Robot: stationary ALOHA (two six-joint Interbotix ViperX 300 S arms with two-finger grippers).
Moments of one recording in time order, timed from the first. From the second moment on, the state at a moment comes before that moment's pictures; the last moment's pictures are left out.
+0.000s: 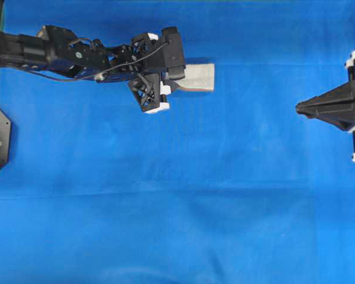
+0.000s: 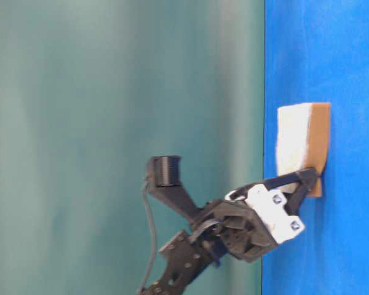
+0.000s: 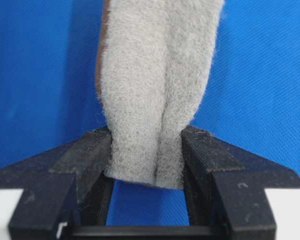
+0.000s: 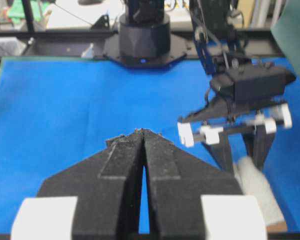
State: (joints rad) left arm 0.31 0.23 0.57 -0.02 -0.04 0.21; right arm -0.02 -0.90 1.17 0.01 -0.21 0.01
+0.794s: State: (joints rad) left arm 0.04 -0.07 0.60 -0.02 0.17 -0.12; right arm -0.02 -0.74 1.06 0.02 -0.21 0.01
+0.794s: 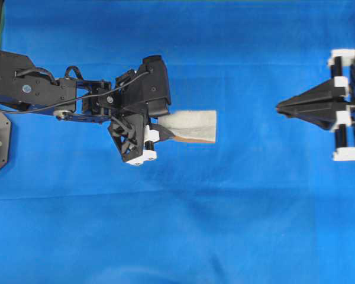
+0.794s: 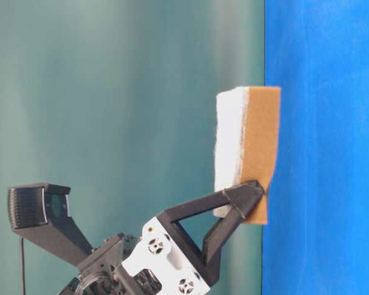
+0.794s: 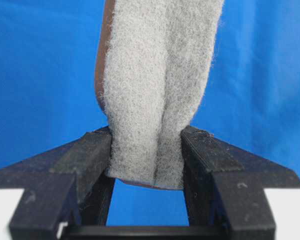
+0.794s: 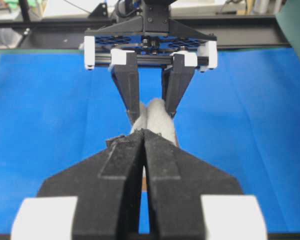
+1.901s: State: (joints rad) left arm 0.04 -0.08 0.61 -0.02 0.17 -0.11; right arm -0.04 -0.09 0.71 0.01 -0.09 -0.01
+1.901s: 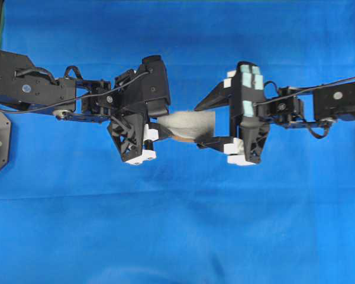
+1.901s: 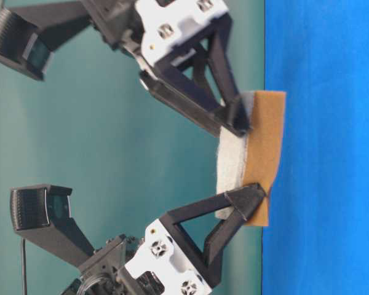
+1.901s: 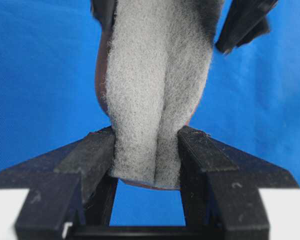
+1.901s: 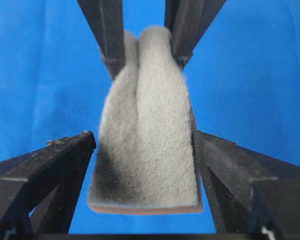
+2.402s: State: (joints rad) left arm 0.03 -0.08 0.61 -0.02 0.17 -0.08; right arm -0.04 -0.04 0.68 0.01 -0.08 -0.01
